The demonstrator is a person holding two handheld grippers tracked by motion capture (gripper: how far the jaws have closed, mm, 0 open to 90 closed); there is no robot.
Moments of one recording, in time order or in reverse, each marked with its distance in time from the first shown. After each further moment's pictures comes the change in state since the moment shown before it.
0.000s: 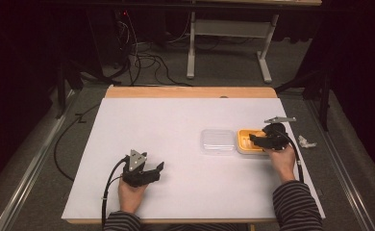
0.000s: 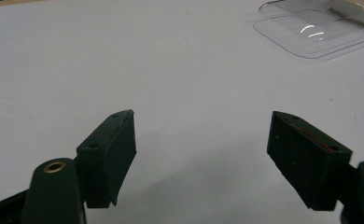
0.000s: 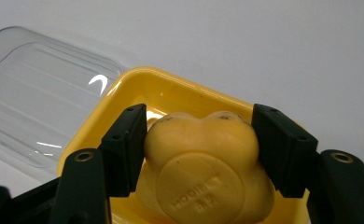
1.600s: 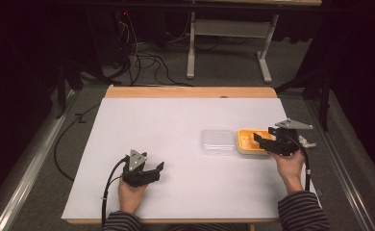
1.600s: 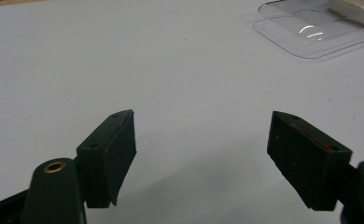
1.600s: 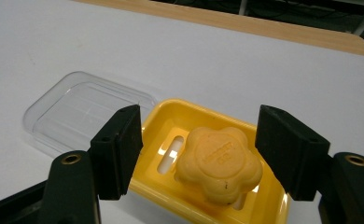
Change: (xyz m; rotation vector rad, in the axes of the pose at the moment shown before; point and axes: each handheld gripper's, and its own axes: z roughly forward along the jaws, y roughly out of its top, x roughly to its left) left arm 0.000 0.000 0.000 0.004 -0.003 -0.002; right arm 0.012 -0.007 -0.053 -0.176 0.030 0.001
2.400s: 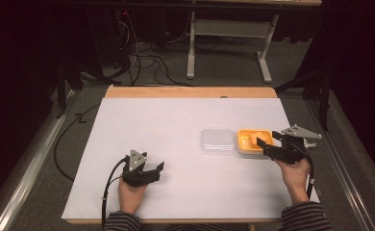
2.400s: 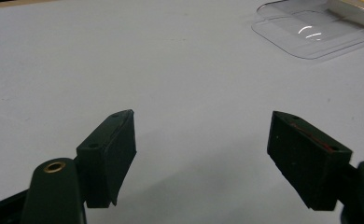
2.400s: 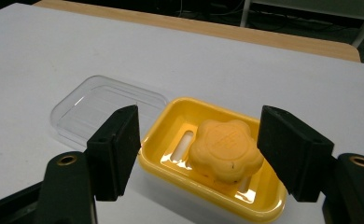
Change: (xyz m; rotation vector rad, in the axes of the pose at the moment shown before) left arm 0.000 0.000 -0.001 -0.002 -0.004 0.006; right arm 0.008 -0.011 -0.026 -0.058 0.014 0.011
